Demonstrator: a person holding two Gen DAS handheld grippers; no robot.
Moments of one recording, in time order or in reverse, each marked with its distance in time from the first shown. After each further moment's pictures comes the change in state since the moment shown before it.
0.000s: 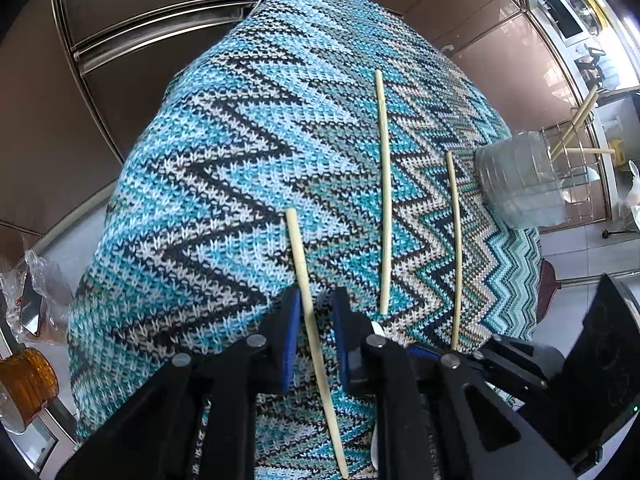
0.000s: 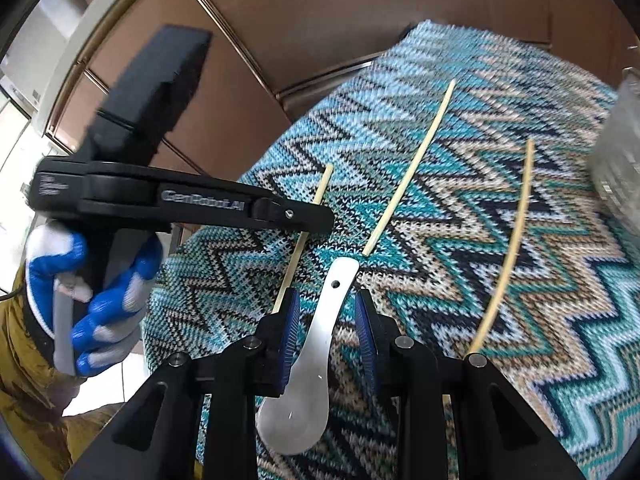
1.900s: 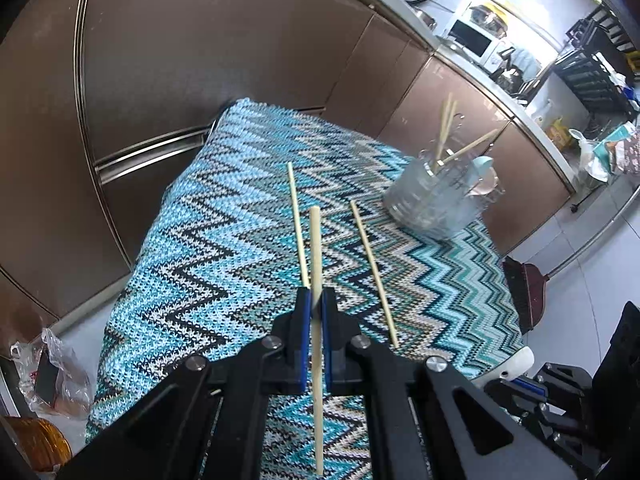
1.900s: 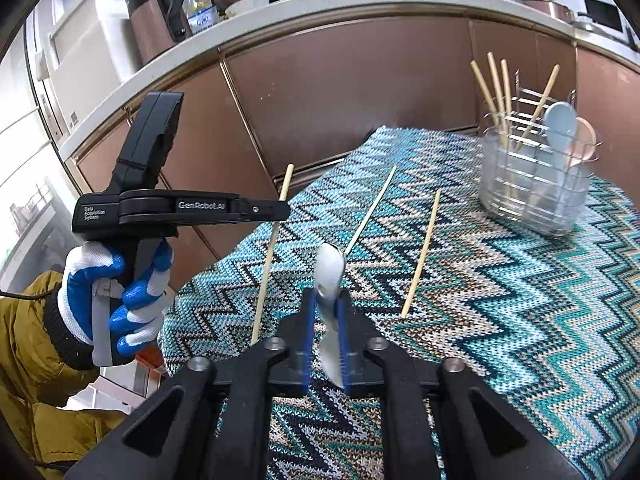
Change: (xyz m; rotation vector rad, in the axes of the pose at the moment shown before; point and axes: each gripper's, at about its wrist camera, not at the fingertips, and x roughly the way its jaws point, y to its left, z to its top) left arm -0.093 -0.051 -0.082 0.228 -0.412 -0.024; right arm -0.135 0.047 -0.125 -0.011 -0.449 -0.165
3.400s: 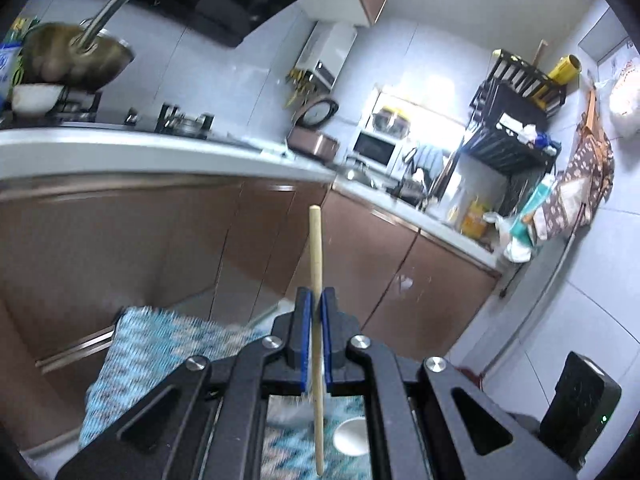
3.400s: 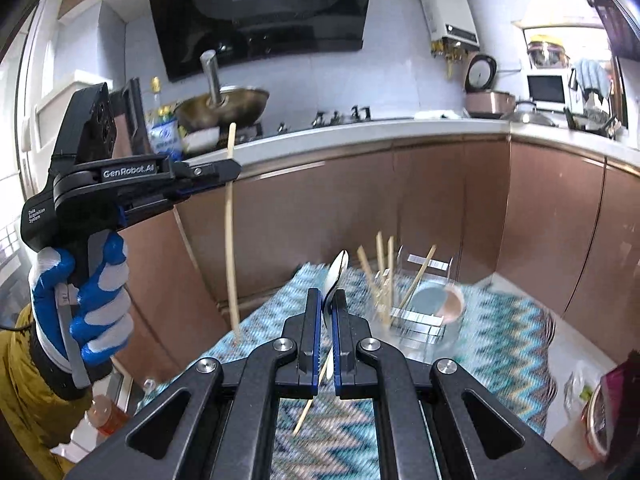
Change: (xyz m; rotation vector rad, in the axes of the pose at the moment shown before) left arm -0.080 -0.172 0.156 0.154 -0.478 -0.210; right arm -0.108 -0.066 0.115 -0.008 -0.349 -0.180
